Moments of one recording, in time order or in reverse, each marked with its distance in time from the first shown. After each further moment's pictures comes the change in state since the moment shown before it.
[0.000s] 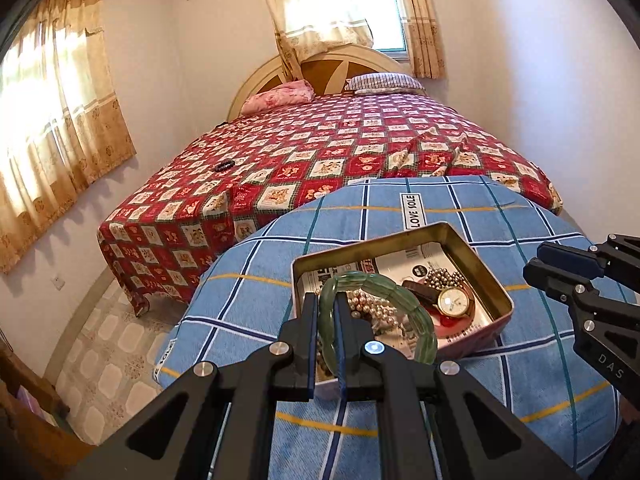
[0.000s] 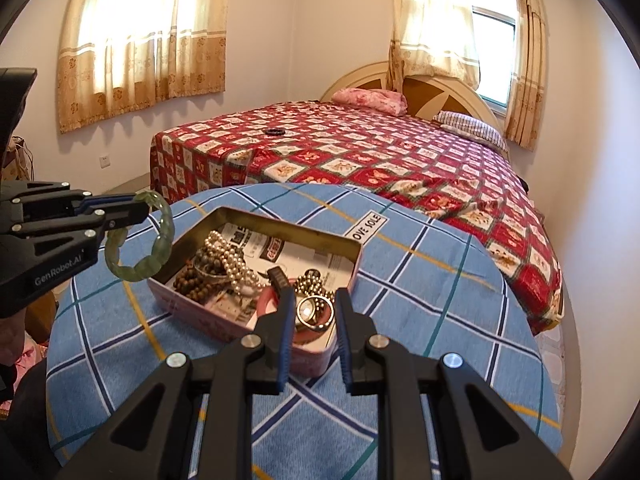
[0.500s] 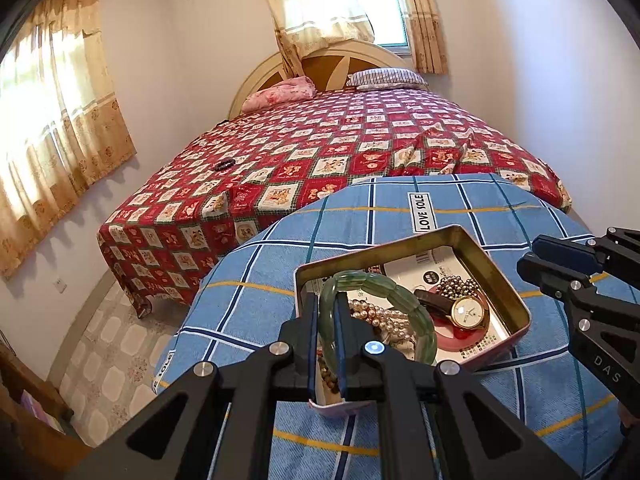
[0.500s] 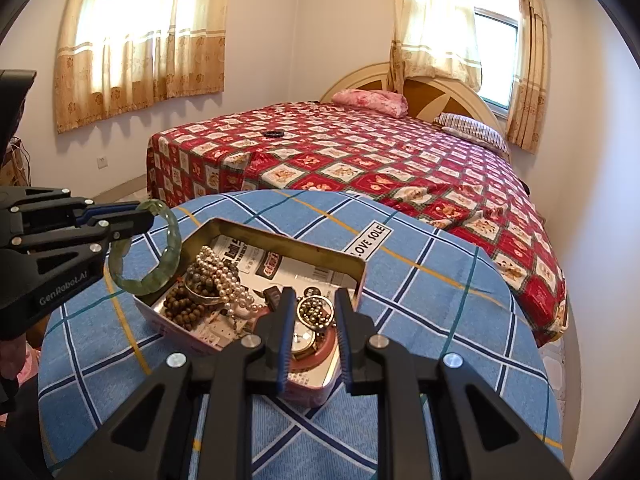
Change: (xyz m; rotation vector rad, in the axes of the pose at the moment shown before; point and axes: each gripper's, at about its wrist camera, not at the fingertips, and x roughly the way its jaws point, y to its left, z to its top) left arm 0.020 0.001 0.008 0.010 0.015 0.012; right arm 0.019 0.002 0.013 -0.005 0.000 -0.006
